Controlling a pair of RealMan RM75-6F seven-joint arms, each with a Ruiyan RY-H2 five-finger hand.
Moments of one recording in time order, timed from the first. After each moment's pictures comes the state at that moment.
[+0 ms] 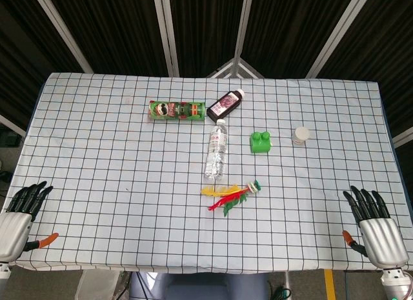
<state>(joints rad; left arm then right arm) -0.04 -1.11 0.06 -1.64 1.63 1.51 -0.01 0.03 -1.09 -0.02 -1.63 -1.65 1.53 -0.13</state>
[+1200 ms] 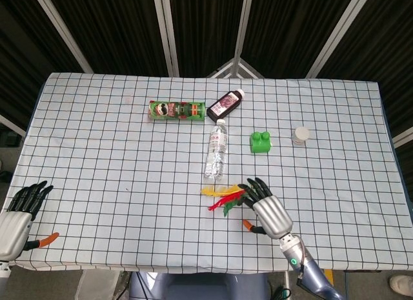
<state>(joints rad) -0.05 -1.10 0.06 -1.65 1.62 1.50 -0.03 0.35 -1.57 0.08 -1.62 -1.60 1.16 -0.20</state>
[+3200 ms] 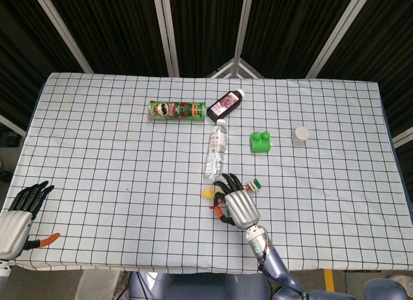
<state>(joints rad) -0.06 -1.08 0.06 -1.67 1.61 1.47 -0.07 0.46 -1.86 0.14 -1.44 -1.43 1.17 -0.24</state>
